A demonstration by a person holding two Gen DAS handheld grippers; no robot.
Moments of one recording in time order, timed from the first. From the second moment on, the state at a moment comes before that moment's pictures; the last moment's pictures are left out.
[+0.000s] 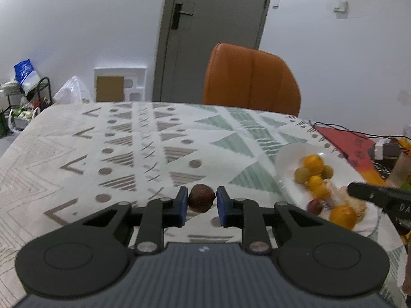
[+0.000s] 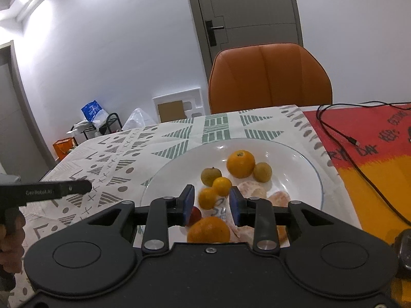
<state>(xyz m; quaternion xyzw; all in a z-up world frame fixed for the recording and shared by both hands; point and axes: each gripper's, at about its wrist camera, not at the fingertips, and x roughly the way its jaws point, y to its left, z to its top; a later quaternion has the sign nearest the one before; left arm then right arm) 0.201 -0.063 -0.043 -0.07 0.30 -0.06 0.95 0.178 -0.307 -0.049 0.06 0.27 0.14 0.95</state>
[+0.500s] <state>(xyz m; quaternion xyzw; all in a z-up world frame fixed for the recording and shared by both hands) 0.204 -0.121 -0.031 -0.04 0.29 -0.10 0.95 0.153 -0.344 -0.050 0.09 0.26 0.14 0.95</state>
